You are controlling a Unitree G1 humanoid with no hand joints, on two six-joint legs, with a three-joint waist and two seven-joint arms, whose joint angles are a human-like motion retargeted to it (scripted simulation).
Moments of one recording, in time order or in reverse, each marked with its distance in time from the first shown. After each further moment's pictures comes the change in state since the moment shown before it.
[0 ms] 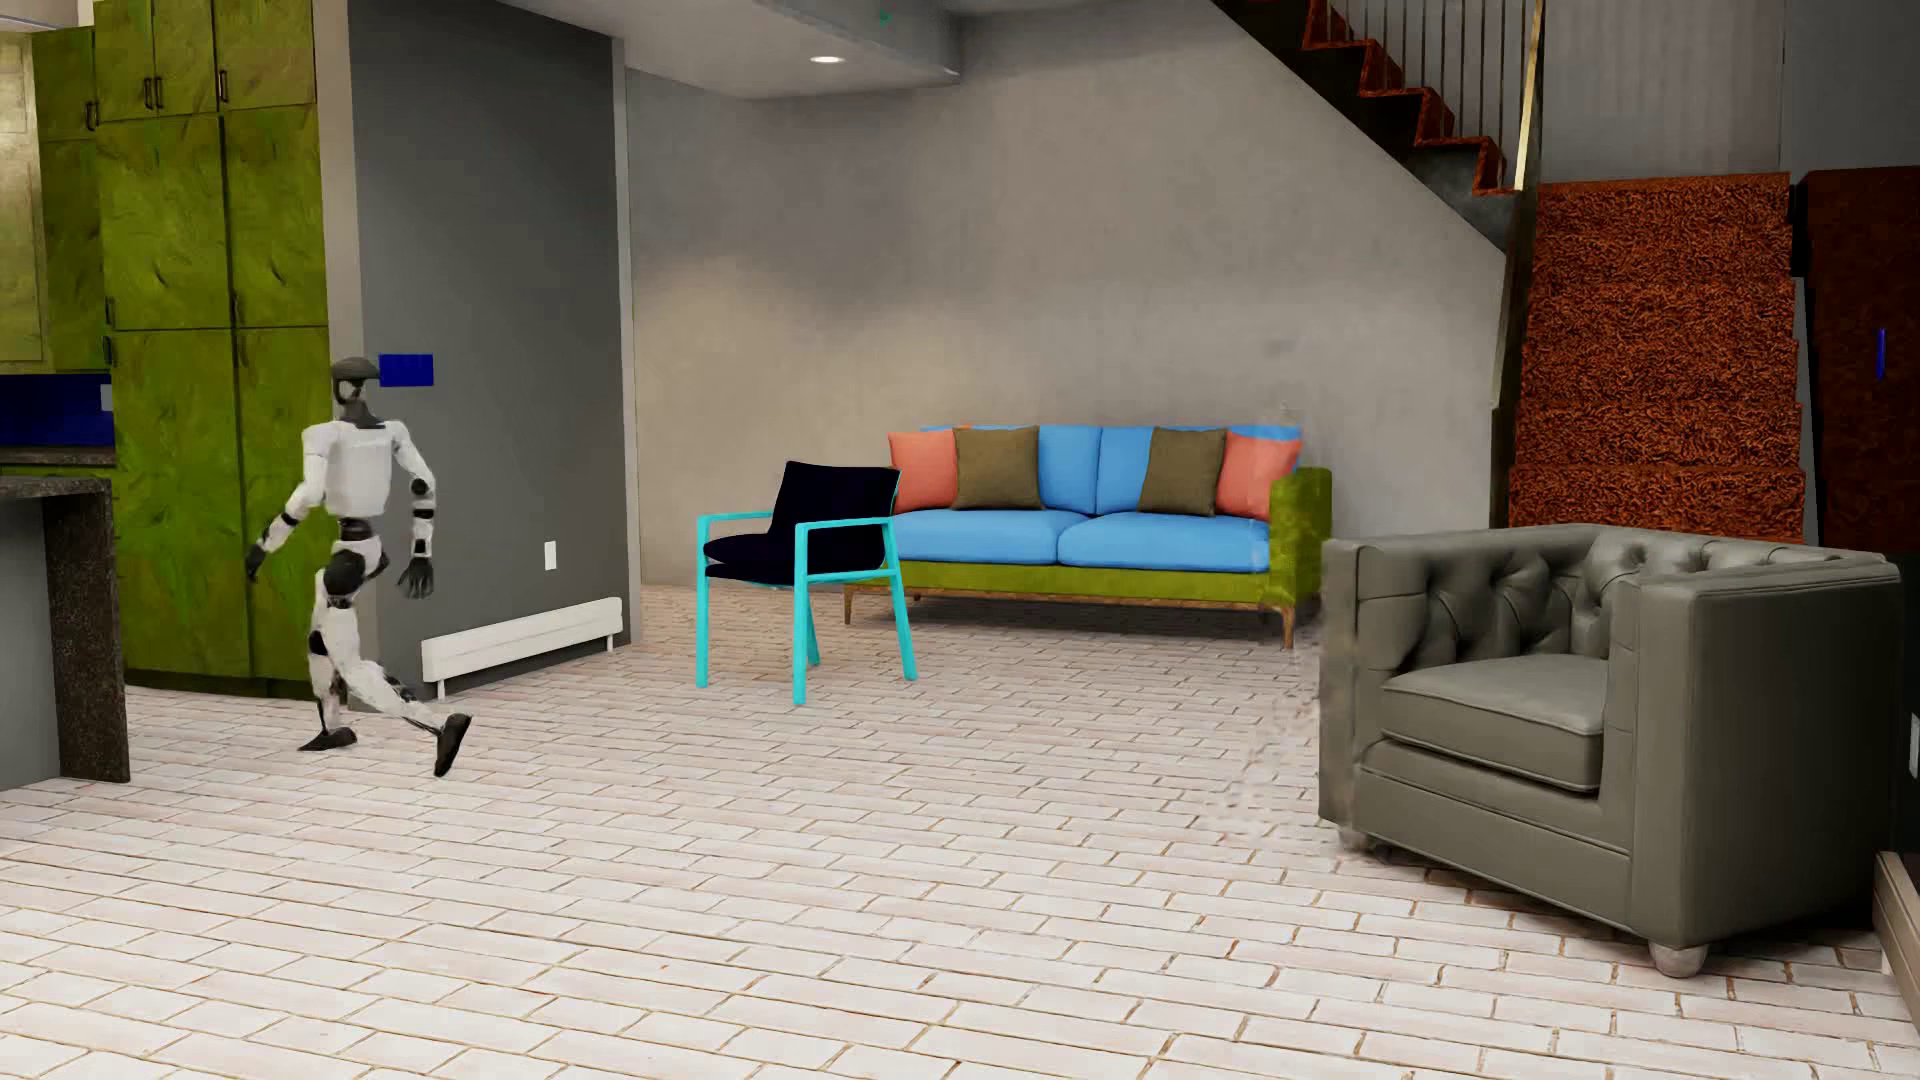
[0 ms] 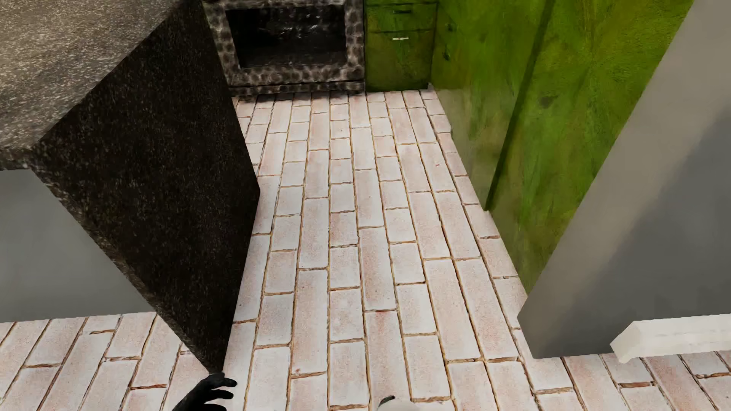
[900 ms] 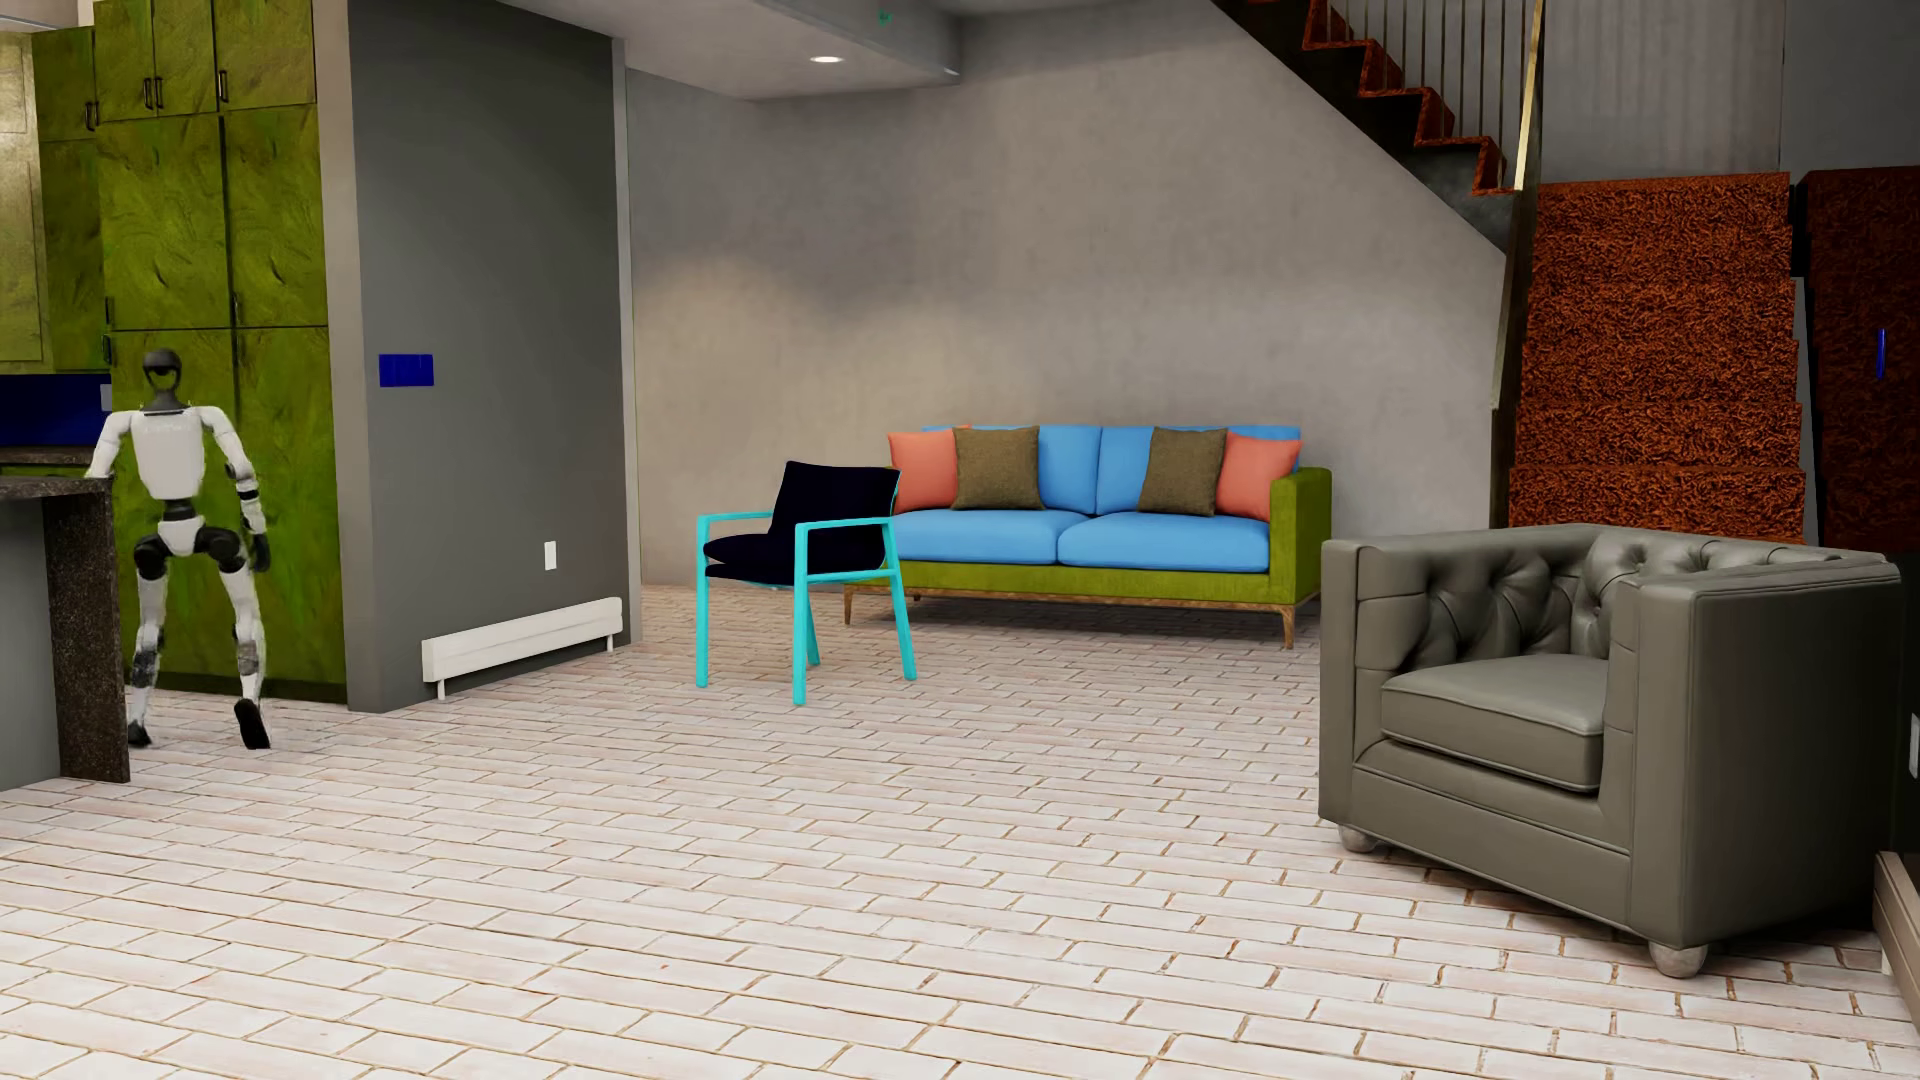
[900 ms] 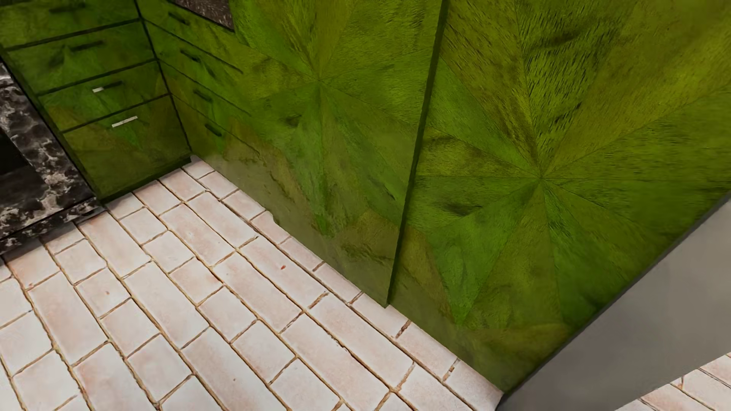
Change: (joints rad) body -0.461 0.512 0.465 0.024 -0.148 -0.046 0.000 0.000 0.041 -0.030 0.256 0.153 -0.102 -0.294 0.300 0.044 -0.061 0.000 0.000 -0.011 -0.172 0.194 -0.050 0.000 0.000 0.000 0.000 0.000 0.000
